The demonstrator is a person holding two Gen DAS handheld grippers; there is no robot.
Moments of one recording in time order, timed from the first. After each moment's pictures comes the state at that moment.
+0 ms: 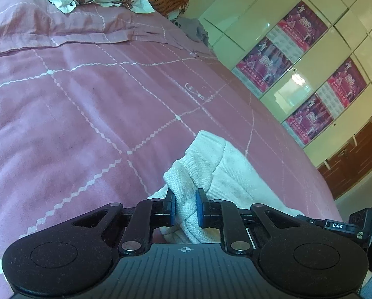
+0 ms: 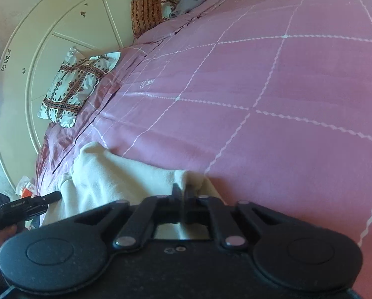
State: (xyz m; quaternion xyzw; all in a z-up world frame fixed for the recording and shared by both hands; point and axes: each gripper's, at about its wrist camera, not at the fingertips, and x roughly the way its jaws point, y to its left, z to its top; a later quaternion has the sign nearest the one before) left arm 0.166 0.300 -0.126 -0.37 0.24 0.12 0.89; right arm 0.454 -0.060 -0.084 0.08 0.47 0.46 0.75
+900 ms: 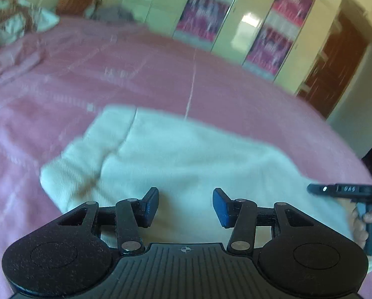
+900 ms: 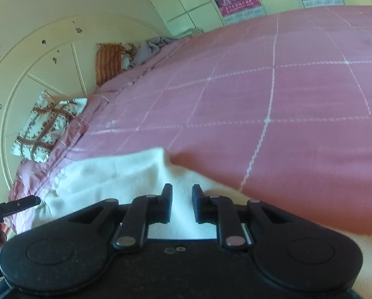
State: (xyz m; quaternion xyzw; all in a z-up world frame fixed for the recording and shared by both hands) left arm 0.219 0.218 -0.104 -0.20 0.36 0.04 0.91; right arm 0.380 -0.159 -0.070 0.09 0.40 0.33 0.85
